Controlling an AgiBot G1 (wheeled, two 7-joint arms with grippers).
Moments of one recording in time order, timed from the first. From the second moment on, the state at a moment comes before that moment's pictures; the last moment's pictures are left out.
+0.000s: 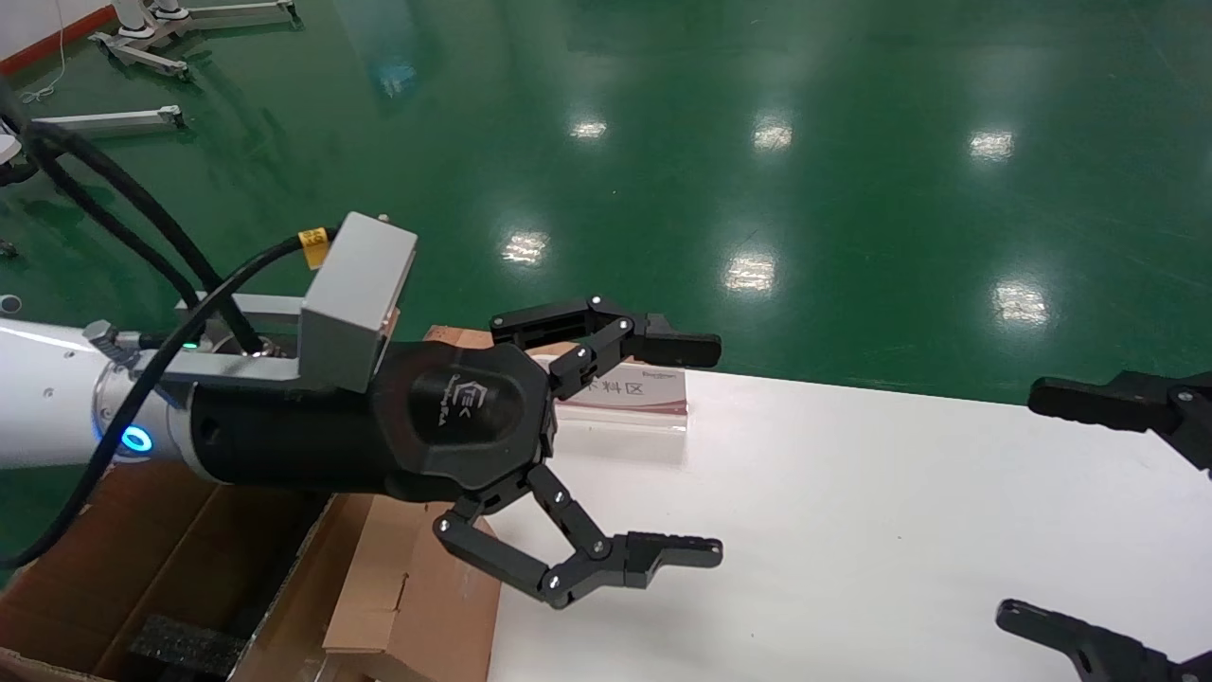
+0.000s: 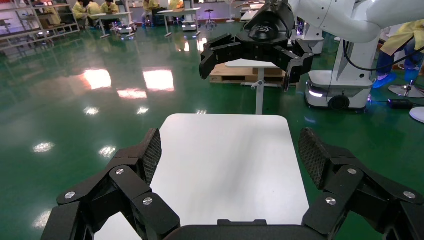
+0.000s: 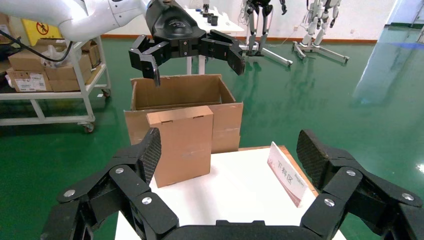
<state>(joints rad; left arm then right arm) -1.07 0.61 0.28 -1.28 0.73 1.50 -0.19 1.07 -0.61 -0.28 1.28 -0.73 -1.50 0.19</state>
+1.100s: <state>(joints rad) -1.36 0.59 0.49 -1.34 1.21 1.46 -0.65 1.08 -0.61 -0.28 1.28 -0.73 -1.50 0.19</state>
